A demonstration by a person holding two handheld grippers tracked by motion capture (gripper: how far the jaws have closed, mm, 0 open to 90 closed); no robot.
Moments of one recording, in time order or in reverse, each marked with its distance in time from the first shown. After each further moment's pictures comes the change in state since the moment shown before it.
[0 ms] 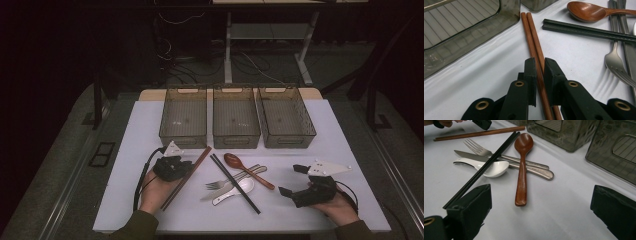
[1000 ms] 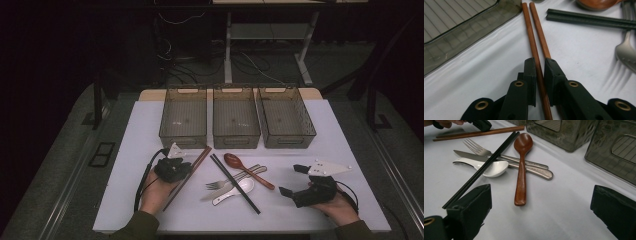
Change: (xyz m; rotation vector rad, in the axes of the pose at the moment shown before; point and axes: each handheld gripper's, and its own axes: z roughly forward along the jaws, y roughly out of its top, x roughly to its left) left arm -0.003 -0.002 0.005 0.053 0.044 0.040; right arm -0.001 0.000 0.000 -0.002 -0.004 -0.002
